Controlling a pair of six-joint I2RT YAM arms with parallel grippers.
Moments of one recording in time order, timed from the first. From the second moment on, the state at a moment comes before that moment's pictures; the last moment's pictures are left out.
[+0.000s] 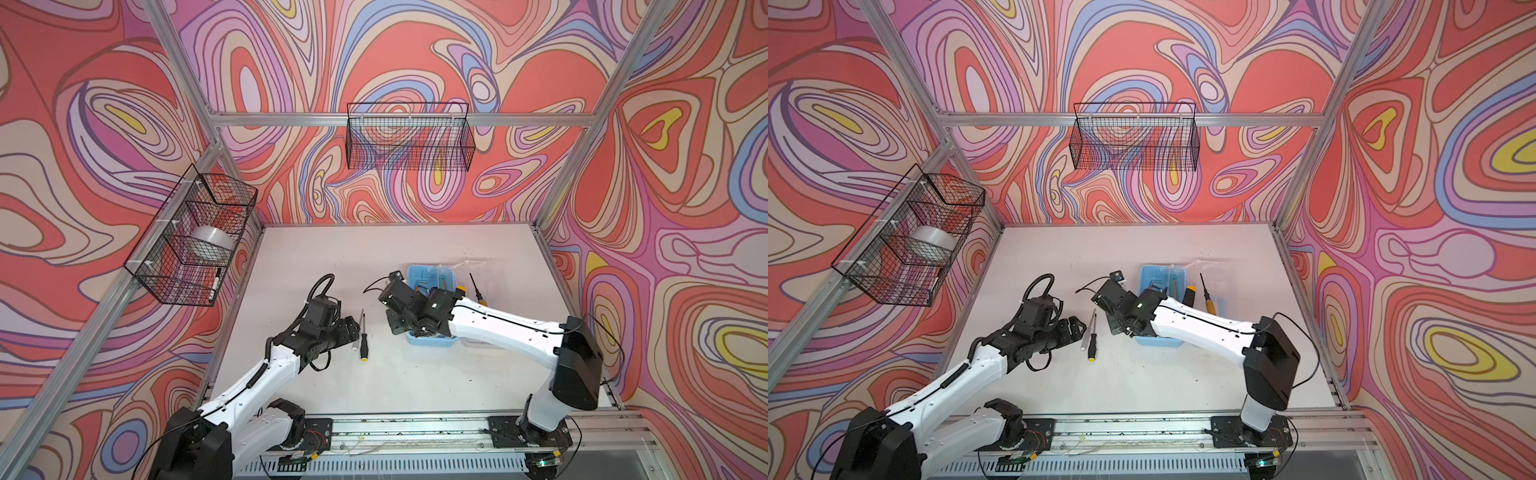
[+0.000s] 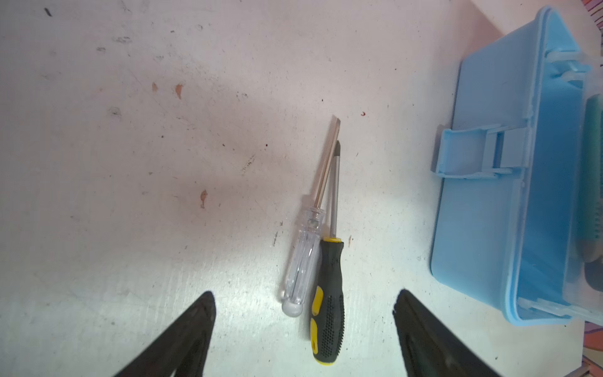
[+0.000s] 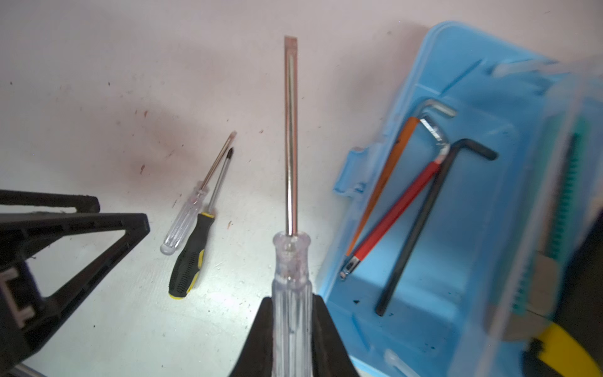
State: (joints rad) left arm -0.39 1.05 0.54 -0.42 0.08 -0.73; right arm 0.98 1.63 1.40 -0.80 0.35 0.59
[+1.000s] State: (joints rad) left arm -0.39 1.09 0.56 -0.40 0.10 -0.71; right arm 0.57 1.34 1.06 -0.90 0.45 0.53
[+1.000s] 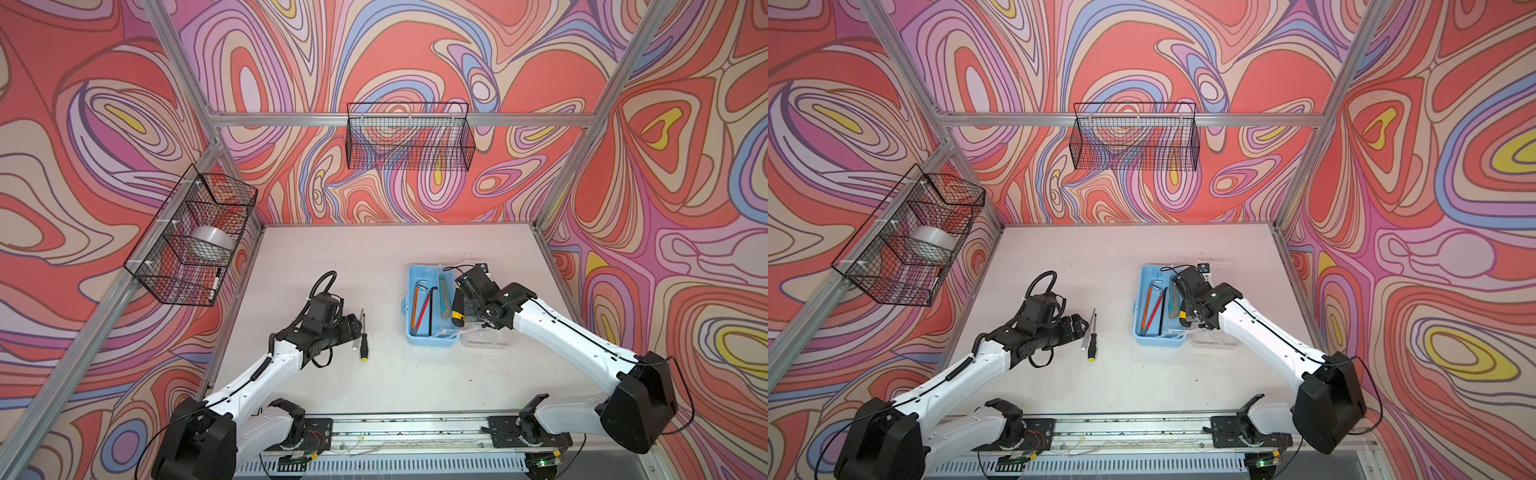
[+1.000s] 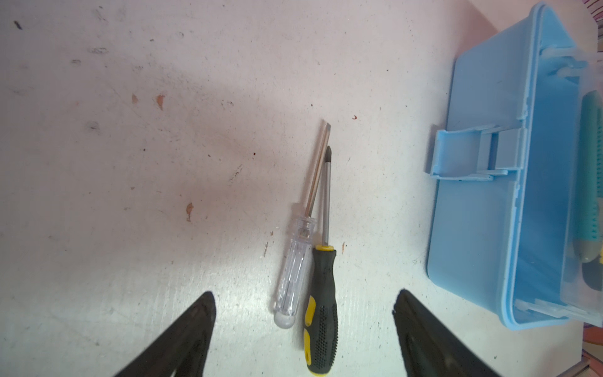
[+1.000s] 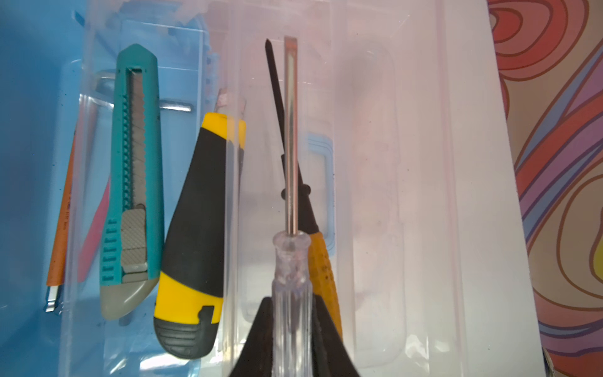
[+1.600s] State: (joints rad) left arm -0.39 1.11 0.57 -0.39 0.10 -0.71; right arm 0.56 1.37 1.07 -0.88 0.44 0.52
